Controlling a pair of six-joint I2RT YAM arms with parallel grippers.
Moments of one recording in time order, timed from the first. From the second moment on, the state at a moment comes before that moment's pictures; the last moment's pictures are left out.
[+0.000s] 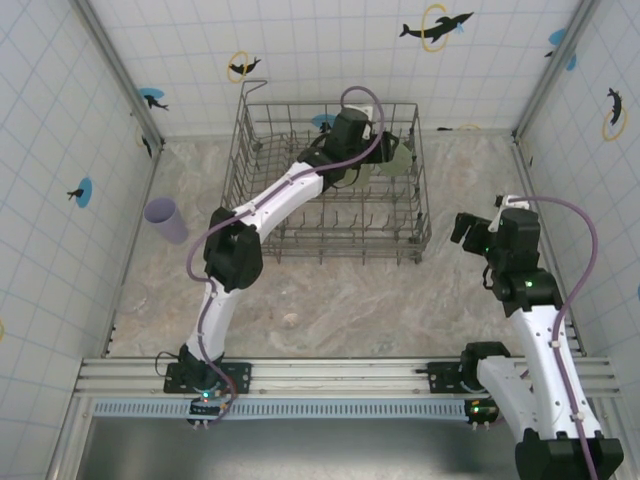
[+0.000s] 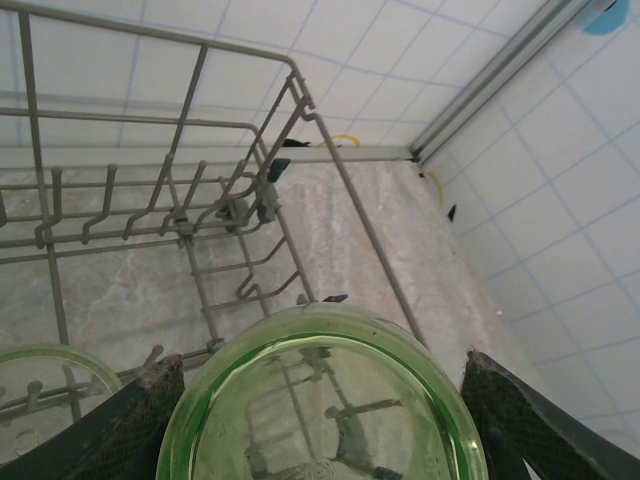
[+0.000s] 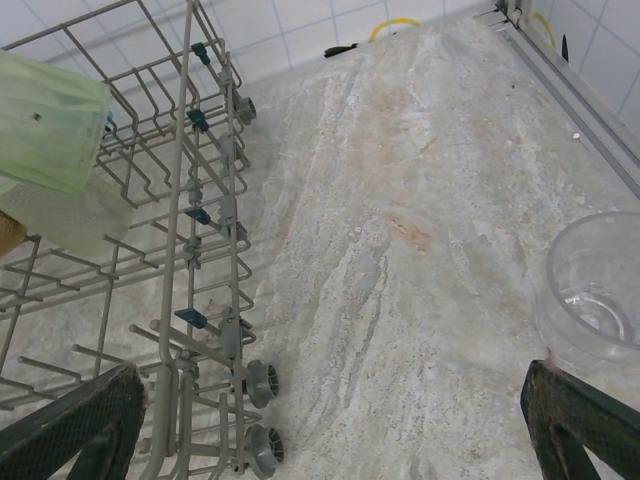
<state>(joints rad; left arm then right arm) -0.72 2.26 2.12 -0.30 0.07 -0.51 0.07 0.74 0.75 -0.56 0.06 0.31</state>
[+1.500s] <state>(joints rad) -0.80 2.47 2.18 -0.10 -0.25 -0.26 0.06 0.71 0.70 -0.45 -0.01 0.37</state>
